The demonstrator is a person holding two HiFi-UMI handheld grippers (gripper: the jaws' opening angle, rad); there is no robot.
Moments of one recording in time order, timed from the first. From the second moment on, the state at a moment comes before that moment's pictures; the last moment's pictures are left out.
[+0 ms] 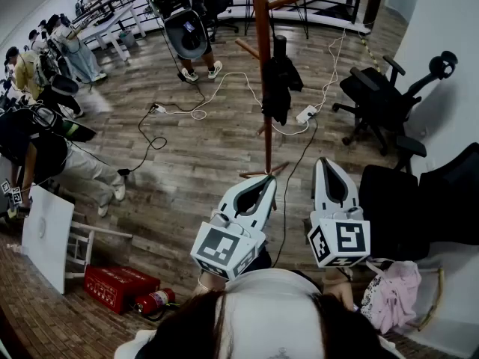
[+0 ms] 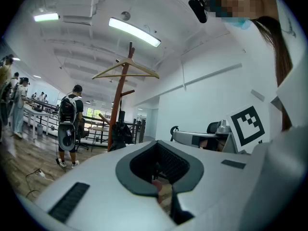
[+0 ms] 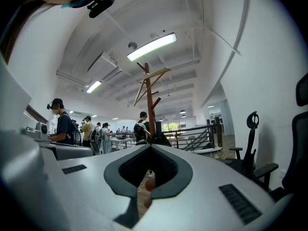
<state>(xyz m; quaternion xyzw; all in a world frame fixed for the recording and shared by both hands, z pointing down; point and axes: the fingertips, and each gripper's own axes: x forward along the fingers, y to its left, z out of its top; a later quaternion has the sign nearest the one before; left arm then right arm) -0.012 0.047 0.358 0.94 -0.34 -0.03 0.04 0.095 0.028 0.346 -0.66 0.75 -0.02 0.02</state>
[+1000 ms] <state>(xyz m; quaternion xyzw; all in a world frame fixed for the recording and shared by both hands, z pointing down) -0.057 0.014 0.368 0.94 -0.33 -0.03 0.05 0.060 -0.005 0.338 -0.67 0.74 0.00 0.04</state>
